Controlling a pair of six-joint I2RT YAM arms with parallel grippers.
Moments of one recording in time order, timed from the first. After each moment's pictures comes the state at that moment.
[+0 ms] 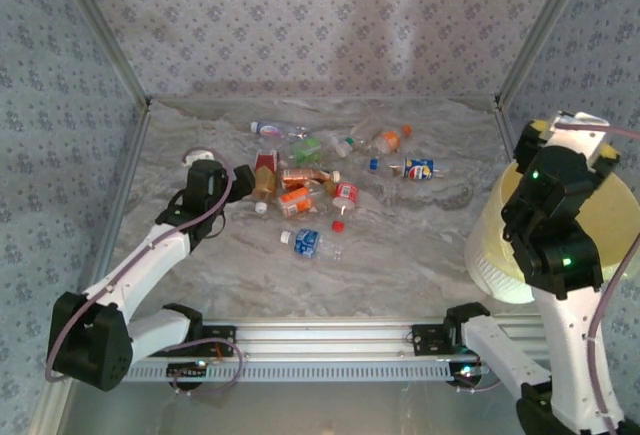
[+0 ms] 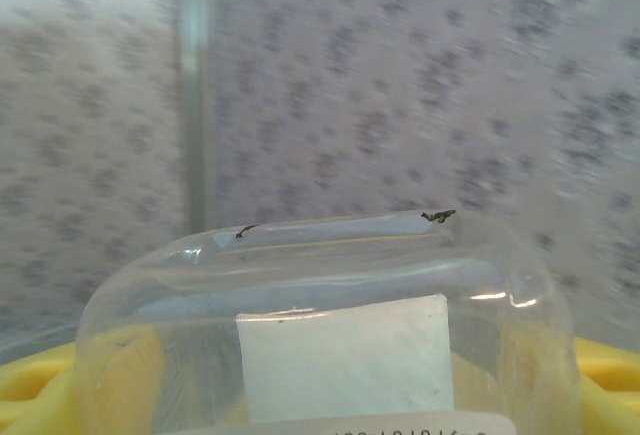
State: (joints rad) left arm -0.35 1.12 0.71 -0.19 -0.23 -0.58; right arm 0.16 0.81 1.37 -0.65 0.92 -0.07
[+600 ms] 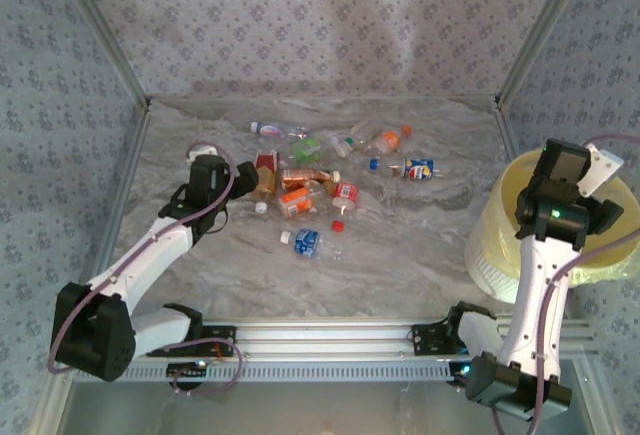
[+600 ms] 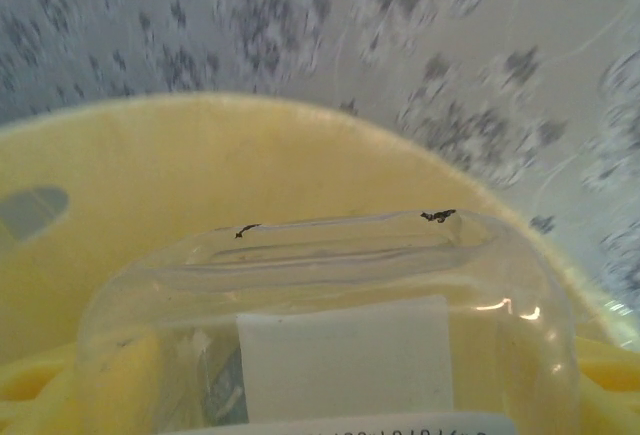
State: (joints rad) left arm -0.35 1.17 0.75 -0.20 -0.21 -0.59; right arm -0.34 0.94 1.20 -0.92 0.73 0.20
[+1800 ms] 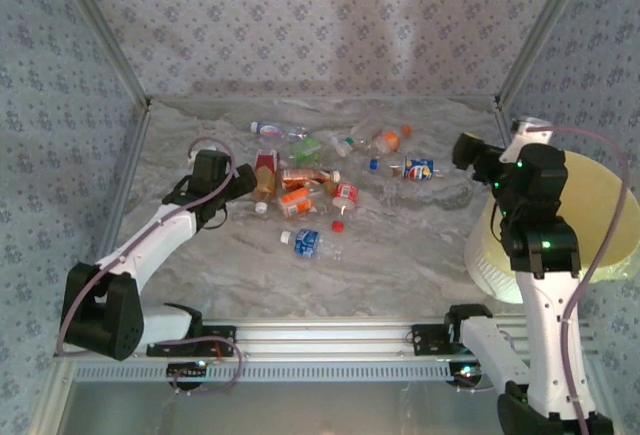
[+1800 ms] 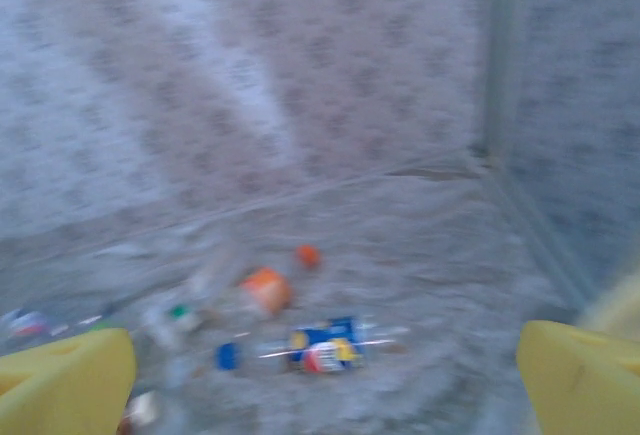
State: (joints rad) left arm -0.31 1.28 0.83 -0.32 -0.17 -0.61; right arm 0.08 0.82 1.19 -0.64 0.07 0.23
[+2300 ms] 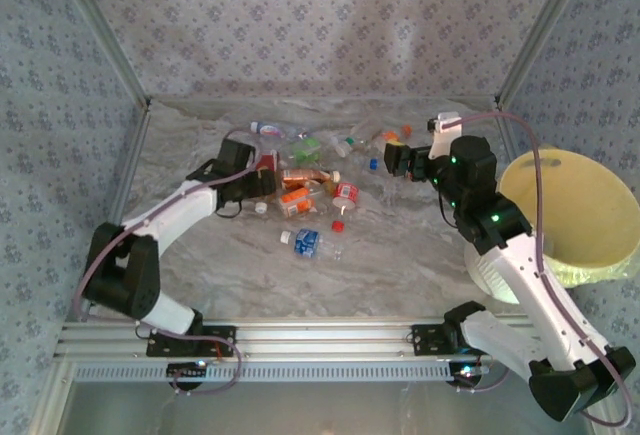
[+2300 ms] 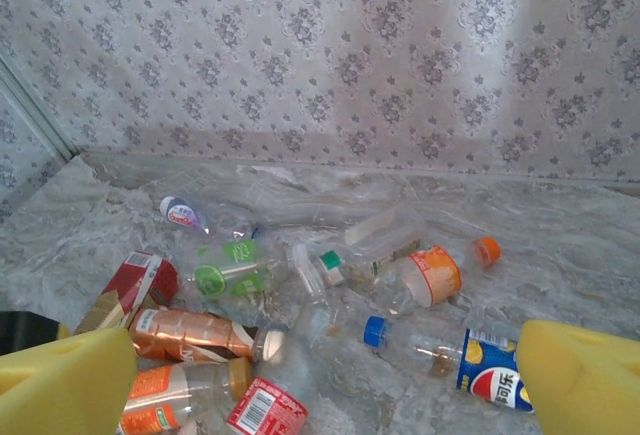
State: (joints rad) left arm -0.40 1.53 1.02 -0.43 -0.10 -0.45; right arm 0.41 0.95 1.05 -0.37 0.08 0.17
